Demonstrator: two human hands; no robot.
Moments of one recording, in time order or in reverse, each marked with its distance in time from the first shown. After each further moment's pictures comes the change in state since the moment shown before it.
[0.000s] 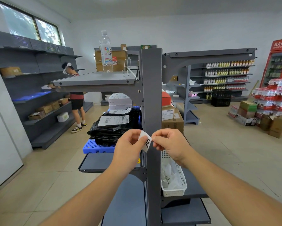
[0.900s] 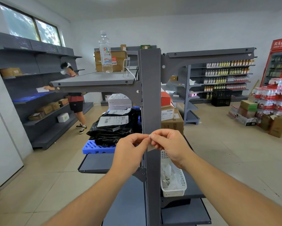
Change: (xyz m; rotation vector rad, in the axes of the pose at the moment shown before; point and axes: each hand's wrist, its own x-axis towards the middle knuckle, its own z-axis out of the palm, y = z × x) left_hand -0.016 0.018 0.001 0.069 -0.046 0.125; right_hand 0.001 0.006 0.003 0.117 0.015 -0.049
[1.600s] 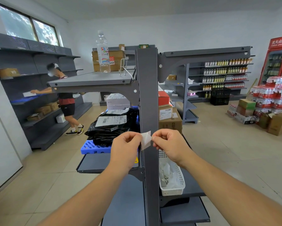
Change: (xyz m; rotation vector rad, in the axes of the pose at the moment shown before) left_hand 0.008 0.000 0.004 -0.141 0.133 -0.234; right_hand 0.002 0.011 -0.012 -0.204 0.017 -0.040
